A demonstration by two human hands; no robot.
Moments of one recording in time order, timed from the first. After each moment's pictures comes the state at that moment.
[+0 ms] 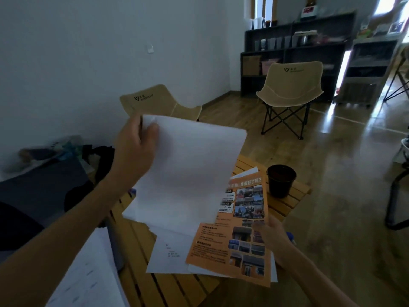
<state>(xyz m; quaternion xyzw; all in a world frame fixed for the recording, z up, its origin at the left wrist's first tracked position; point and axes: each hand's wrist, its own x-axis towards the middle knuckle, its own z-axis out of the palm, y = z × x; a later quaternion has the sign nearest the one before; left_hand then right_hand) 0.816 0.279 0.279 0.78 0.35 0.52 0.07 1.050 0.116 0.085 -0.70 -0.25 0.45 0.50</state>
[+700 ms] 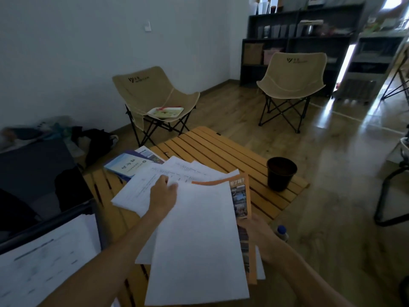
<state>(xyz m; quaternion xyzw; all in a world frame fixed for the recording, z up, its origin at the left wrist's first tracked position) 0.847 0.316 0.082 0.67 0.61 0.30 0.28 1.040 0.137 0.071 -0.69 -0.27 0.52 0.43</state>
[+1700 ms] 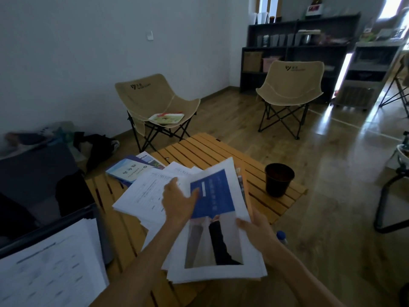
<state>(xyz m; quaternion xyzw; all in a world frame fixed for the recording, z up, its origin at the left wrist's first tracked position) 0.887 0.286 0.076 0.66 0.60 0.34 0.30 1.046 0.125 0.082 -0.65 -0.37 0.45 0.49</state>
